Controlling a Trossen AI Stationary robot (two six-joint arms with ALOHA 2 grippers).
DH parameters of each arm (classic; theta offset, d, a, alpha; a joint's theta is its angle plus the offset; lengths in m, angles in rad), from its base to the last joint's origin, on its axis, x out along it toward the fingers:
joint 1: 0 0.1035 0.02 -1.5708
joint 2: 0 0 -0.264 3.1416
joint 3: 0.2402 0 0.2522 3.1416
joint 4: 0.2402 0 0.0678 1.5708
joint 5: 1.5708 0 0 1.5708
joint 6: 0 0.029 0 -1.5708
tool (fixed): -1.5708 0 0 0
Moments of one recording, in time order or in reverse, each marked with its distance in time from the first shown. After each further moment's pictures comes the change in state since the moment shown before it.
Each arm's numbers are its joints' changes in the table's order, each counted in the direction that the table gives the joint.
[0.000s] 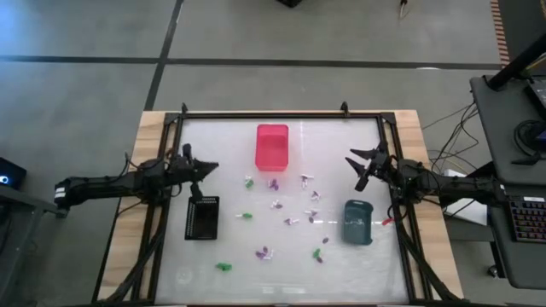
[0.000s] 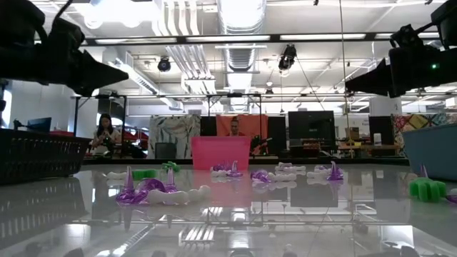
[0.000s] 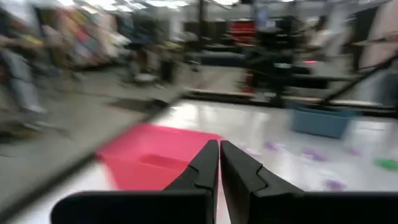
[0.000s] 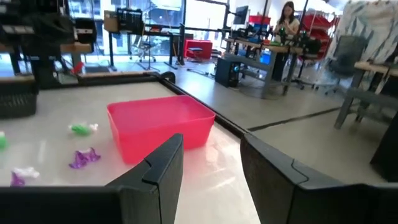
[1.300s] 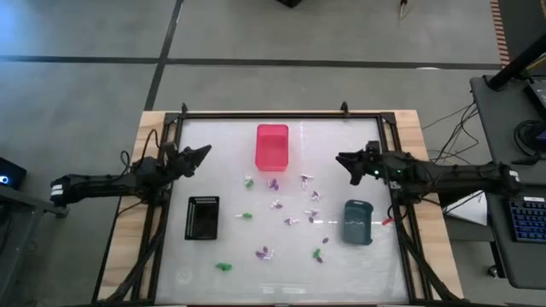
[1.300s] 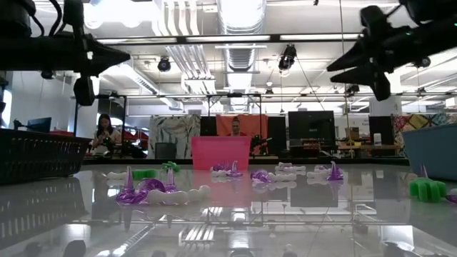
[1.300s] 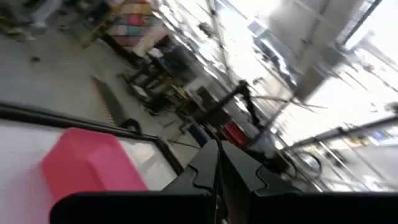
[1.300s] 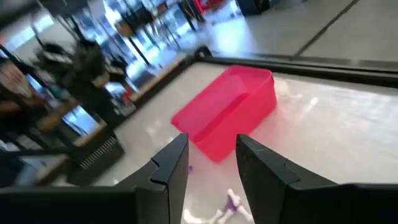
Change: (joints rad) left arm -0.002 0.107 0.000 -0.336 0.162 -0.821; right arm 0.000 0.524 0.279 0.027 0.122 0.654
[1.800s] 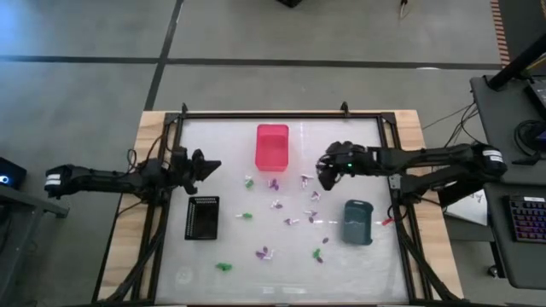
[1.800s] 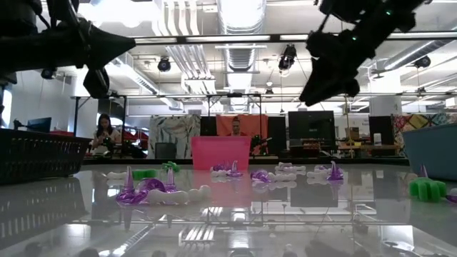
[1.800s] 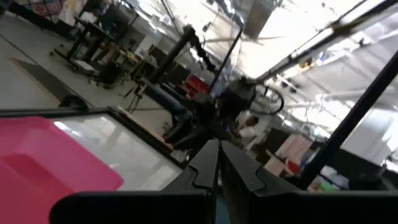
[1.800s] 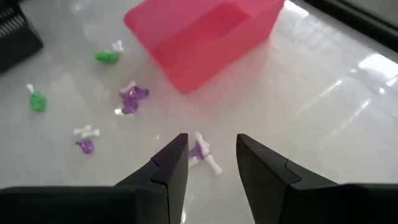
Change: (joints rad) left arm -0.057 0.198 0.002 -0.177 -0.237 0.173; right arm 0.000 0.496 0.440 0.381 0.069 -0.119
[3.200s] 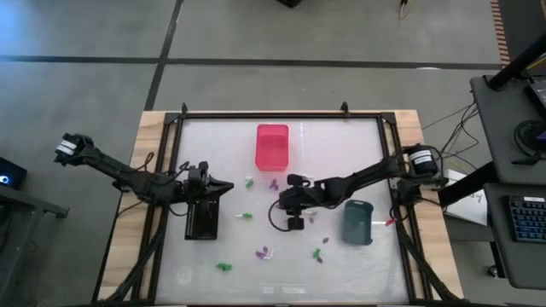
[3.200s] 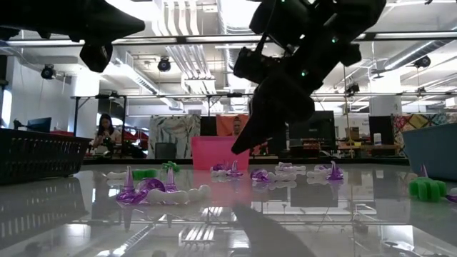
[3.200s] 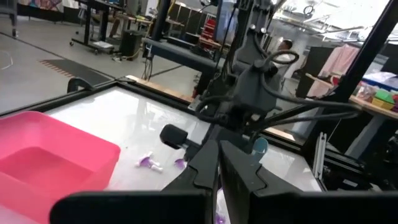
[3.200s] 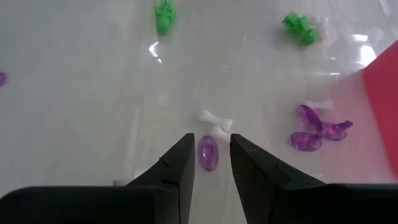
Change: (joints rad) left arm -0.460 0.312 0.278 0.215 0.422 0.260; right arm 0.251 0.680 0.279 -0.363 0.088 -0.443
